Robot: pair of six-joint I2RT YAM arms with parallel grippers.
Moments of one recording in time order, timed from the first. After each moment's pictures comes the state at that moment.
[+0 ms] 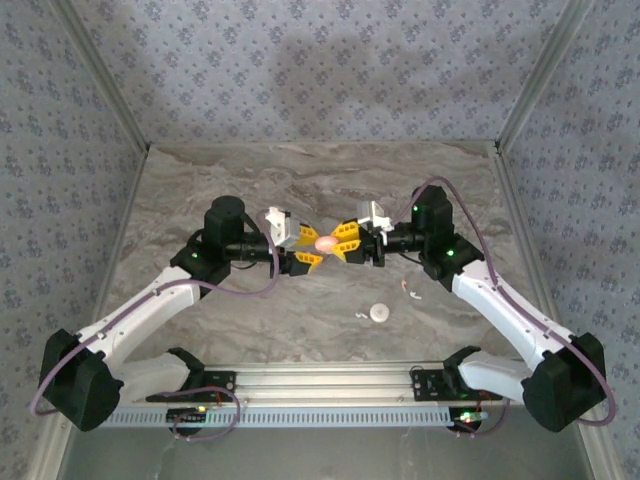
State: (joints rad) left arm -0.61 1.13 0.84 0.01 0.90 0.26; right arm 0.50 1.13 0.88 0.03 -1.06 -0.30
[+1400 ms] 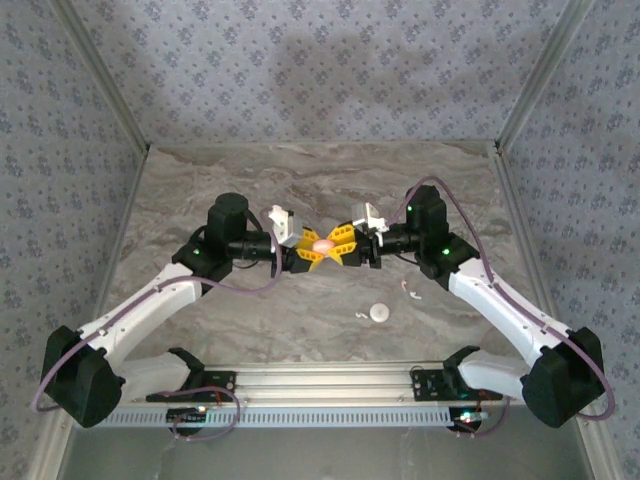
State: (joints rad) left arm -0.62 1.16 0.88 -0.04 0.92 0.26; right arm 0.52 1.16 0.89 0.01 -1.06 -0.30
